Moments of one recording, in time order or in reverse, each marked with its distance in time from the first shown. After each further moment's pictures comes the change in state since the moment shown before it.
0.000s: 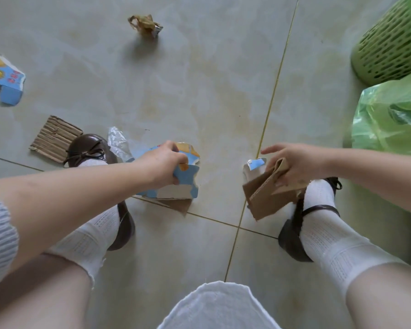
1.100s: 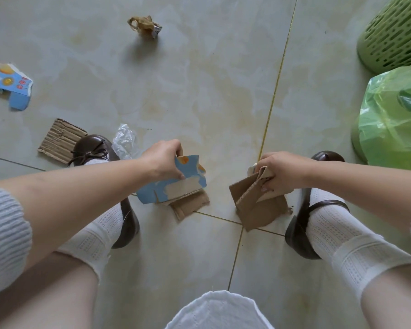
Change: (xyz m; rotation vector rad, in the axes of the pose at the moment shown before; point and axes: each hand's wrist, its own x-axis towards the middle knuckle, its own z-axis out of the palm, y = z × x) left_hand -0.001 0.011 -0.010 -0.232 0.003 -0.231; right_hand 0.029 -0.005 0.043 -0.128 0.087 -0.057
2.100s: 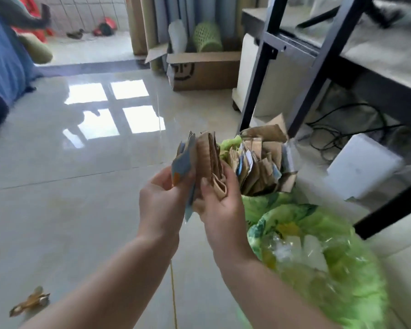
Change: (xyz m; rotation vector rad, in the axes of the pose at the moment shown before) left_hand 0.020 0.399 -0.188 -1.186 0.309 0.667; right_hand -0.115 0.057 -0.249 1.473 1.612 -0.175
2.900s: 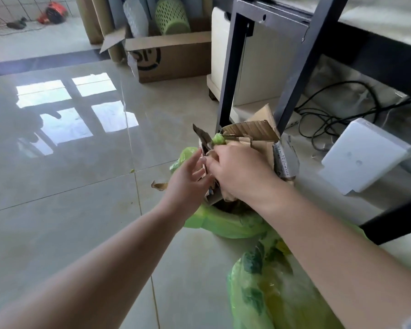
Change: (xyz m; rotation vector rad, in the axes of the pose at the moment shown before) left_hand 0.127 -0.079 0.069 0.336 -0.408 -0.082; right_hand 0.155 0.000 -0.061 -1.330 -0.193 -0.147
